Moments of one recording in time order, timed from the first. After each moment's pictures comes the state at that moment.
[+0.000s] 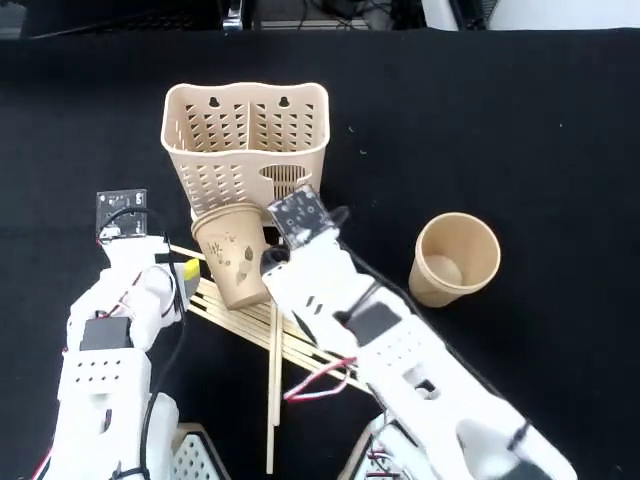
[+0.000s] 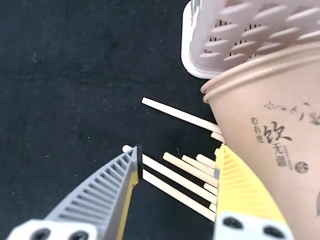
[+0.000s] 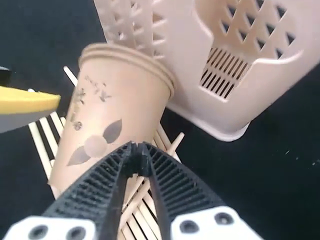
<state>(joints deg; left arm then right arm) -8.8 -61.5 77.2 42.0 -0.7 -34.3 -39.0 69.9 19.8 0.5</state>
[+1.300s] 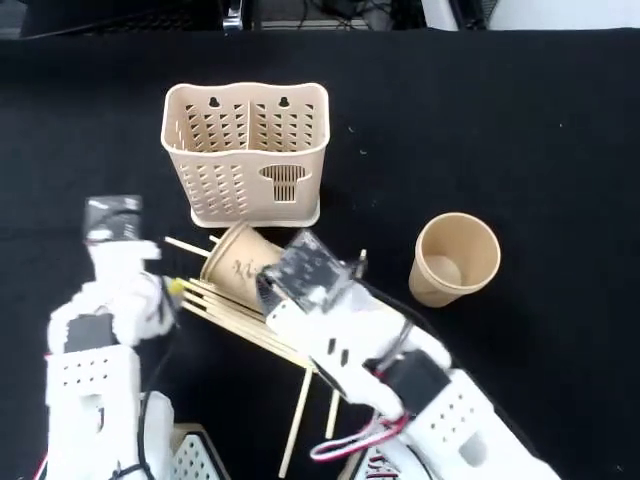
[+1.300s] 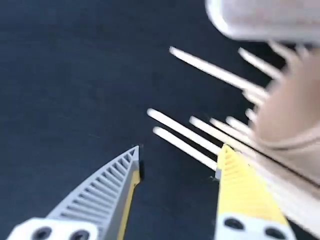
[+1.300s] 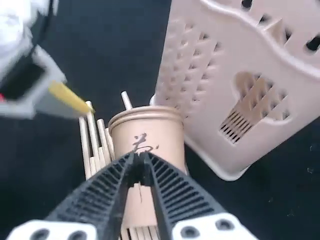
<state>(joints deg) -17.3 -61.8 72.0 54.0 -6.7 -41.1 -75.6 71.6 44.2 10.5</state>
